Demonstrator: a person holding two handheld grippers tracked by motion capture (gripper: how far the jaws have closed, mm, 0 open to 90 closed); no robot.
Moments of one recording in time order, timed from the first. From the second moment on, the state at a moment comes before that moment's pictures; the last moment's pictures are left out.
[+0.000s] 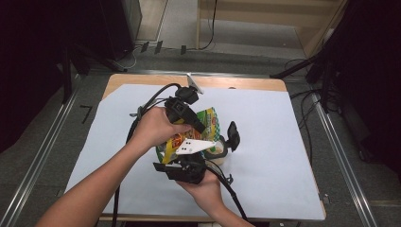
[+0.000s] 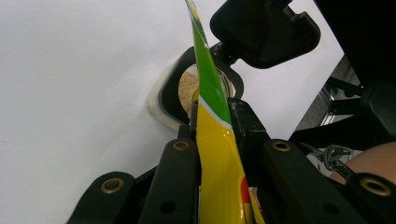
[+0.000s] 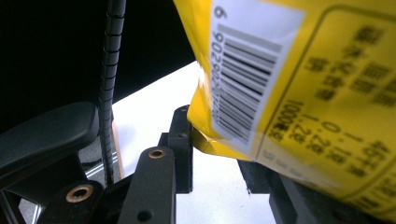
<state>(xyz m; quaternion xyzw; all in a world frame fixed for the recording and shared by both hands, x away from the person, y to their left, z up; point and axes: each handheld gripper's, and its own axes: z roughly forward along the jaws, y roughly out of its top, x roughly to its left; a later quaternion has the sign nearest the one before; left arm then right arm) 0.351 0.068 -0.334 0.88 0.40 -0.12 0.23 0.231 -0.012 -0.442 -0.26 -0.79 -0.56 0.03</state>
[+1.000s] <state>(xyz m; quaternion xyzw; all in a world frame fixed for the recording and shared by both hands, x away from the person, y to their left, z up) 0.350 0.068 -0.334 0.88 0.40 -0.12 0.23 0.230 -0.011 -0.442 -0.26 -0.79 -0.56 0.03</state>
